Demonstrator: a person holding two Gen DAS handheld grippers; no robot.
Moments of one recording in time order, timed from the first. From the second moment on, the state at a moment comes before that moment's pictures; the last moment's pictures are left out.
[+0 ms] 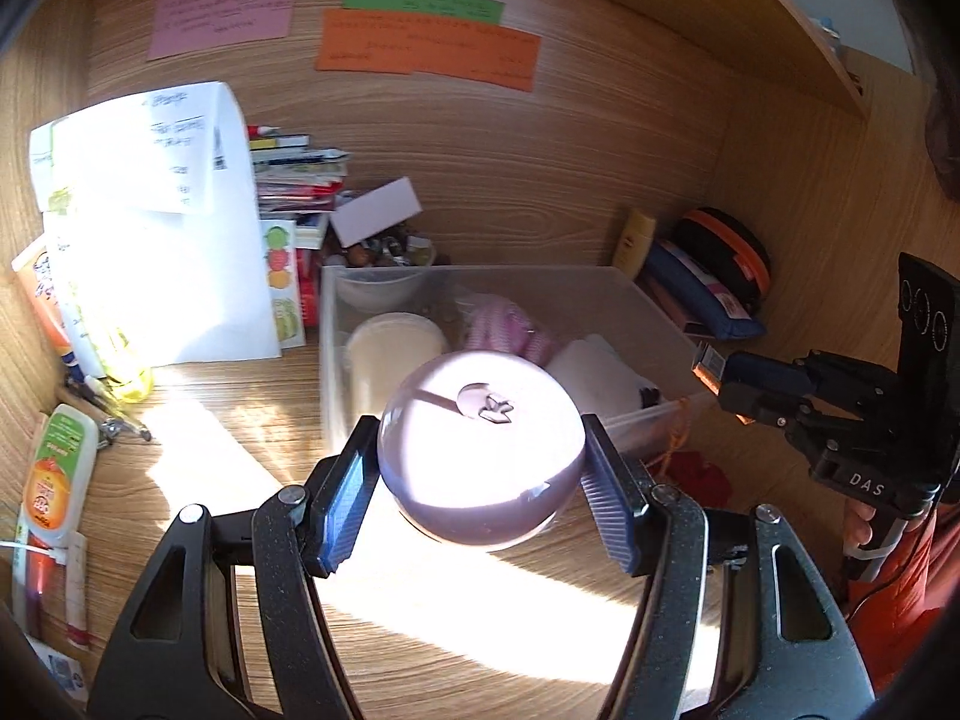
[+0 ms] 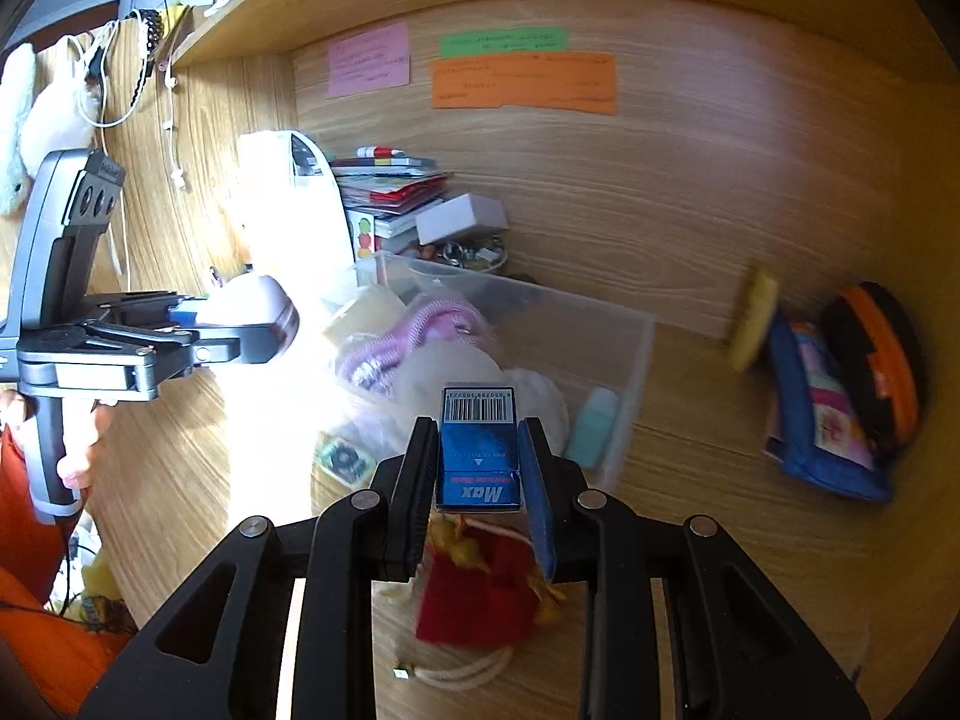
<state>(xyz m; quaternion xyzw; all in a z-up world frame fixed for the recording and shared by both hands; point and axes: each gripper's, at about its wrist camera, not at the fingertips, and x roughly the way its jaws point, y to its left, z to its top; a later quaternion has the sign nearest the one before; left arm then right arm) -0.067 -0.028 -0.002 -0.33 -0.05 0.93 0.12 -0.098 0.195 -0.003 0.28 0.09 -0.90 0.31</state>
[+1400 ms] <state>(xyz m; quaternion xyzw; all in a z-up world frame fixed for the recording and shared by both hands) -0.143 -0.004 -0.030 -0.37 -0.04 0.91 0.17 -0.177 0.180 -0.029 0.34 0.07 -0.89 0.30</state>
